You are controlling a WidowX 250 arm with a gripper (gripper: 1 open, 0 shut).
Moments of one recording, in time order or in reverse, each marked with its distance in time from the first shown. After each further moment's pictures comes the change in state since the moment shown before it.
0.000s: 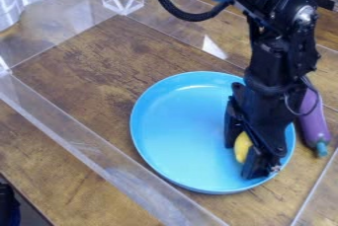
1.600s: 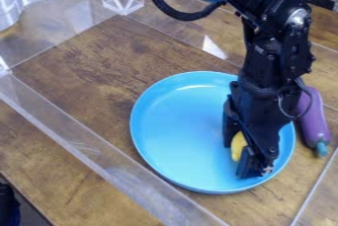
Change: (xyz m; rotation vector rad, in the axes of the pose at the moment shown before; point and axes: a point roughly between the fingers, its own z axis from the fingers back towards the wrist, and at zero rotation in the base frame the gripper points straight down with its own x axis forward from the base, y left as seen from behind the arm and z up) arm -0.013 0.002 0.006 0.023 0.033 -0.046
